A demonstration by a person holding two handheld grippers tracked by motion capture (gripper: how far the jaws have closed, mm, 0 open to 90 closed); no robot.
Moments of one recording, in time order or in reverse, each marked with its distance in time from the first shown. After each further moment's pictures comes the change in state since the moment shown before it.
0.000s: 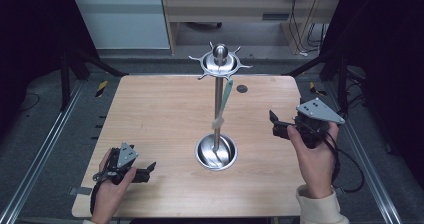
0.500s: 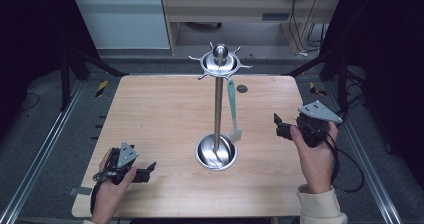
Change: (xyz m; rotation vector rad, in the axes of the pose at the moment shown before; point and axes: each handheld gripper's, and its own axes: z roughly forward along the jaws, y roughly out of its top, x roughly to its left) left arm 0.000 0.000 0.000 0.001 -0.002 0.002; right arm -0.017 -0.027 0.019 0.078 -0.030 0.031
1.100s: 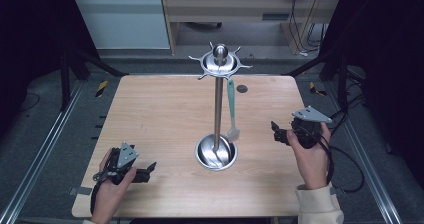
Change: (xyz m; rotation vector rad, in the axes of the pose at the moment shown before) left arm 0.000 0.000 0.000 -0.003 -0.003 0.002; right arm -0.002 -0.028 0.024 0.118 0.042 0.005
